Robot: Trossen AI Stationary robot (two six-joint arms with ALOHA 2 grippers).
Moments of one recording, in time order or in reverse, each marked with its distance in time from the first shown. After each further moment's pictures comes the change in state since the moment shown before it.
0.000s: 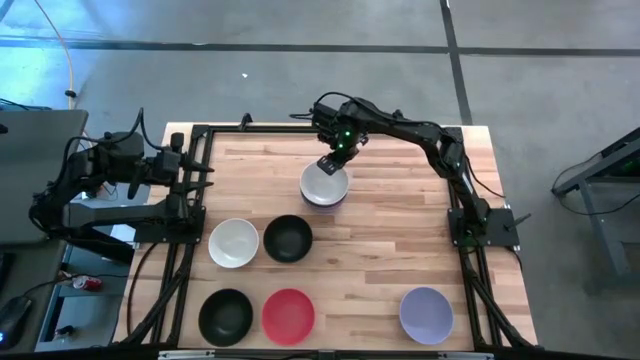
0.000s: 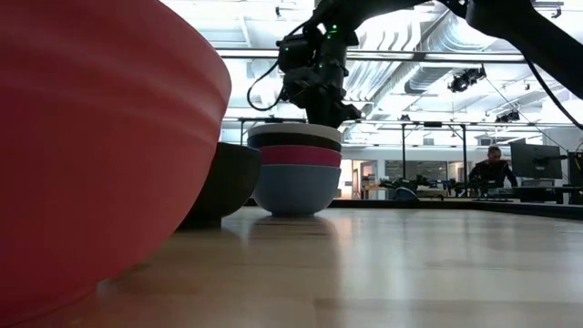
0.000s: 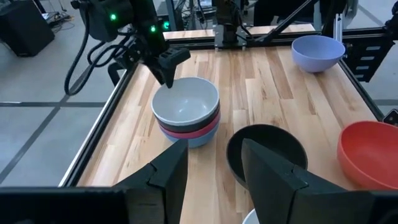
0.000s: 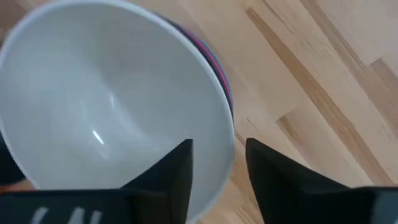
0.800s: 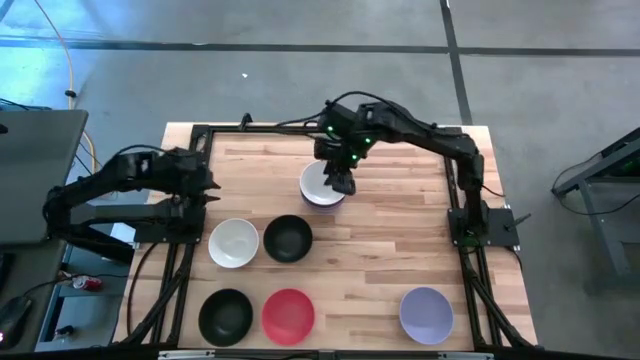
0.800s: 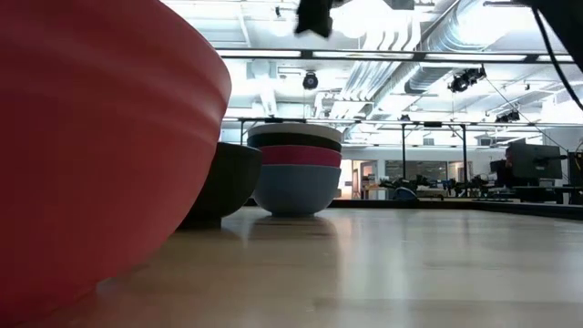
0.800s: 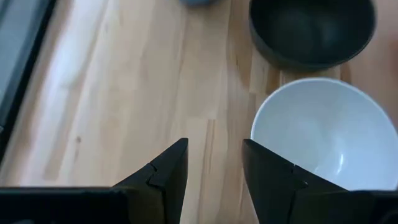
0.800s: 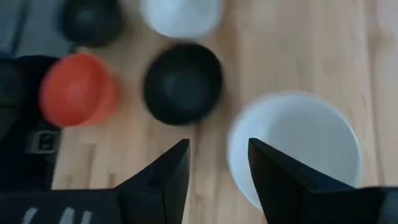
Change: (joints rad) left arm 0.000 0.096 -0.237 -0.200 -0.114 -0.010; right arm 0.214 -0.213 0.155 0.042 -0.149 -0.442
